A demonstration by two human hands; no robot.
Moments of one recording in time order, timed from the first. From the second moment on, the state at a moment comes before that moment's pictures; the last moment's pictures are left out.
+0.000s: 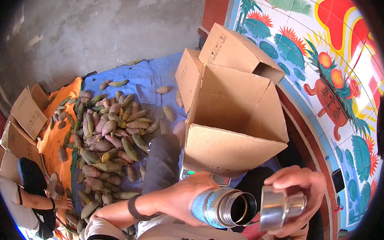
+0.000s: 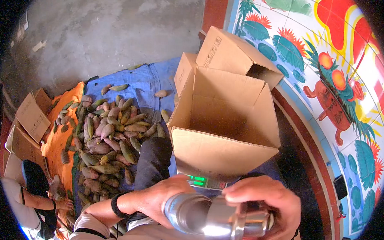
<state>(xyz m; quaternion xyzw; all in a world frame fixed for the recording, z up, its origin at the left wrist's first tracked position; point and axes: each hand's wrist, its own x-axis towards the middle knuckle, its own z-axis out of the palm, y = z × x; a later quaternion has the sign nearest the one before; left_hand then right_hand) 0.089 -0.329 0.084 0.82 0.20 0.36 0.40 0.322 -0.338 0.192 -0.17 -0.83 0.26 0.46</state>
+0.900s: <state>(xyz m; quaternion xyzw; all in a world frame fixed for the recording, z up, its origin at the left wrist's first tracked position) 0.054 -0.339 0.157 0.84 0.22 0.48 0.11 0.304 -0.379 0.180 -0.47 -0.51 0.23 0.68</state>
